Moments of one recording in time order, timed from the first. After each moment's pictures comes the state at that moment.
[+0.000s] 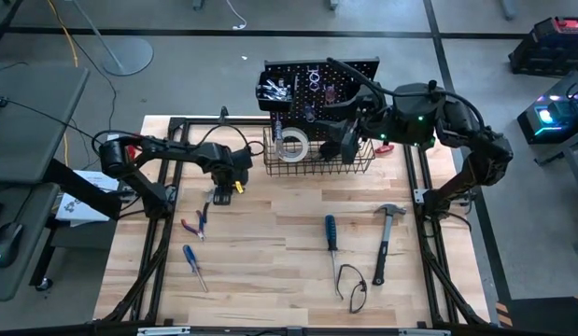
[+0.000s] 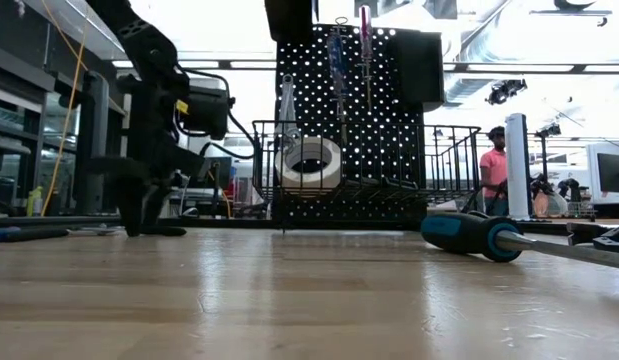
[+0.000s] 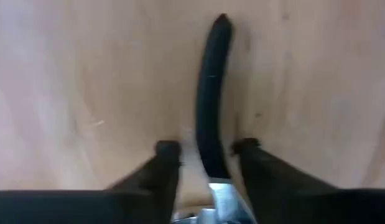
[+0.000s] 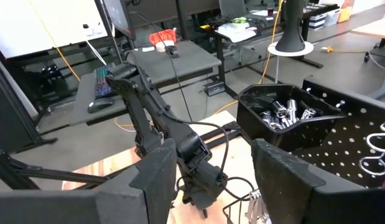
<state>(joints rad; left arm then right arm) 0.39 1.65 0.77 -0.74 -0.04 0.39 0.05 1.55 2.17 -0.87 0.38 0.27</state>
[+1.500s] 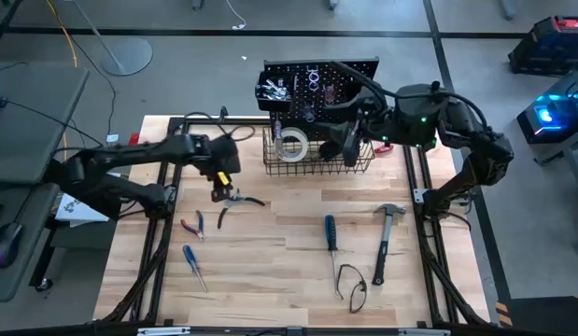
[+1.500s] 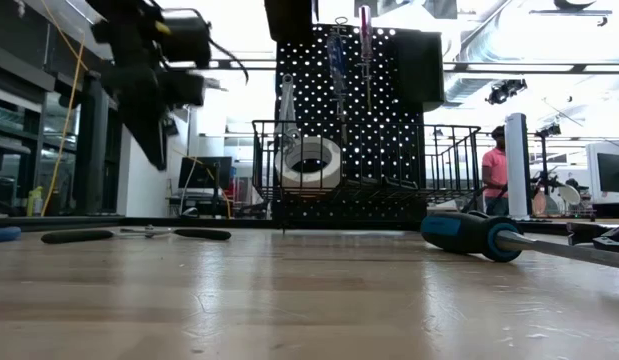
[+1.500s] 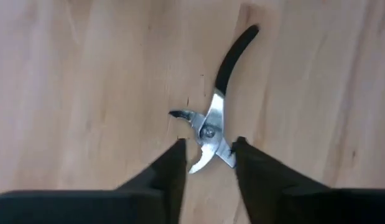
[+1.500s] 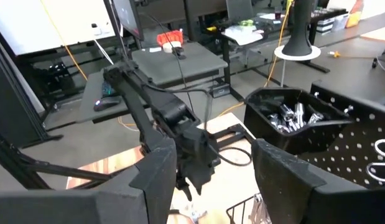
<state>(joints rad) 0.39 1.26 0.86 -0.88 0.14 0.13 0.06 1.54 2.17 -0.86 0.36 0.25</state>
